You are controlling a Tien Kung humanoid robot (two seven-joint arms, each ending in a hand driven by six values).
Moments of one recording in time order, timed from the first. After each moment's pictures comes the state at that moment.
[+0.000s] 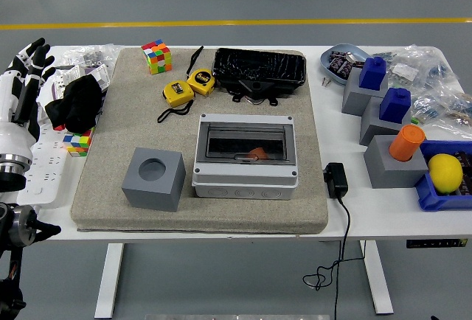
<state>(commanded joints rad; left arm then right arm) -0.04 0.04 -1.65 -1.57 1.34 0.13 -0.07 0.12 -0.18 0.64 0.22 -0.89 -0.22 -0.09</state>
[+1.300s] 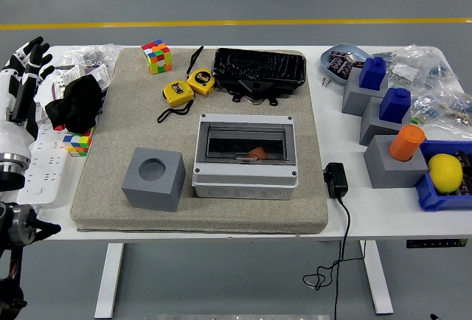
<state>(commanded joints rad) -0.05 0.03 -1.65 -1.57 1.34 0.13 -0.07 0.12 -0.18 0.65 0.22 -0.90 -0.22 -0.09</state>
